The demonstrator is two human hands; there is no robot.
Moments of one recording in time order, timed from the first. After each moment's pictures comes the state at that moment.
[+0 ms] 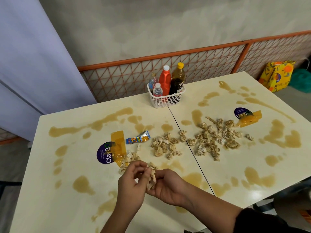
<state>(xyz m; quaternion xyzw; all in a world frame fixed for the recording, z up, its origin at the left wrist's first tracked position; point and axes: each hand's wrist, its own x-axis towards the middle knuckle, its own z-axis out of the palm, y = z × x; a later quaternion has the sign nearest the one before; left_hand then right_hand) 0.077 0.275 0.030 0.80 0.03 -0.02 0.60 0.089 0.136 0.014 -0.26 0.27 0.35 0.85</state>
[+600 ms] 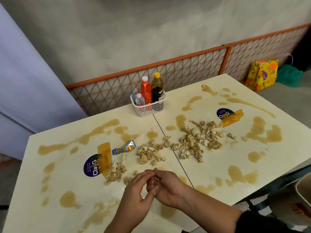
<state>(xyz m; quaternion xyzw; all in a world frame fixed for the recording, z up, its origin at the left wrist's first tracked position) 0.053 0.212 0.028 0.87 -0.19 -0.04 0.46 0.068 0.066 0.039 -0.22 0.35 0.27 0.87</state>
